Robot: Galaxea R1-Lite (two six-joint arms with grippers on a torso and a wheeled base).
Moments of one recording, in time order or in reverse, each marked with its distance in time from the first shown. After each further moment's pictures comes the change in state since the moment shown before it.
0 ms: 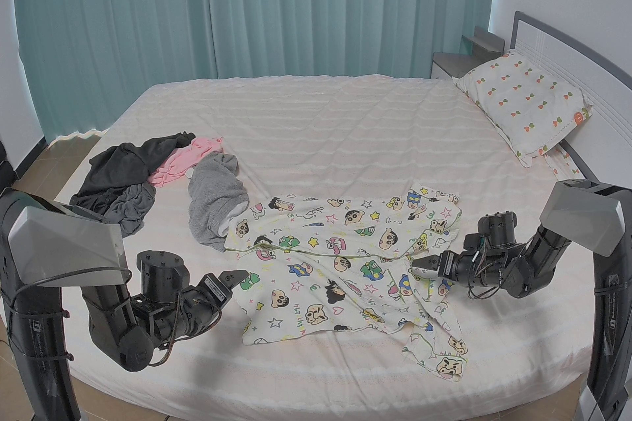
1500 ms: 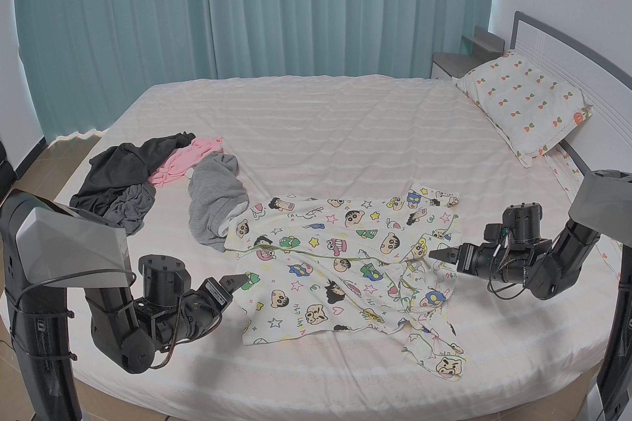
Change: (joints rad) left arm -0.001 0.021 0.004 -0.010 0.000 0.002; right arm -0.043 -0.157 0.160 -0.081 -0.039 -0.061
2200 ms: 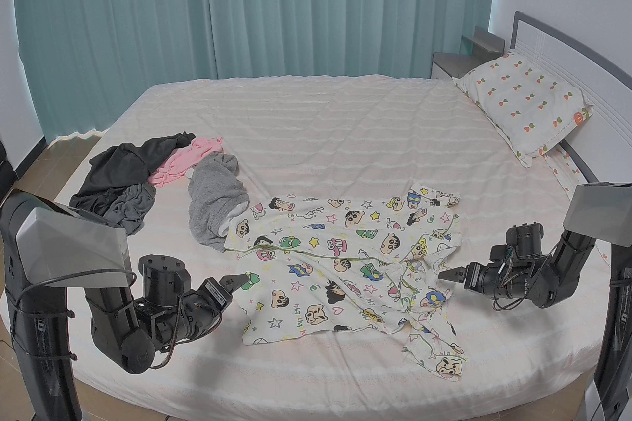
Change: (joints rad) left arm 0.001 0.001 0.000 0.000 0.000 0.000; right arm -0.078 0.101 0.025 0.006 0.028 0.008
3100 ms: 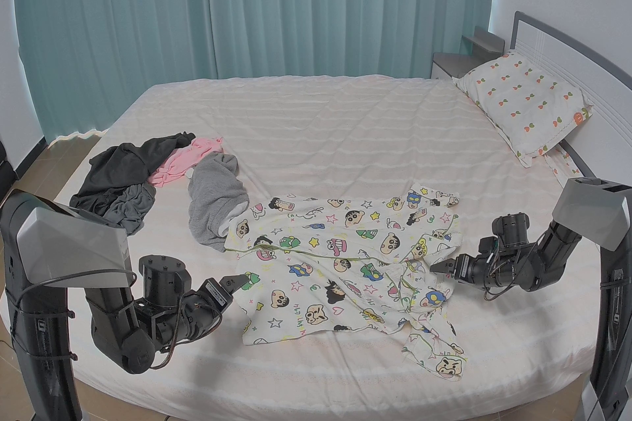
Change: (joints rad) left arm -0.001 0.001 0.001 0.000 0.001 0.003; right arm 0.029 0.074 -0.237 0.218 0.000 -0.011
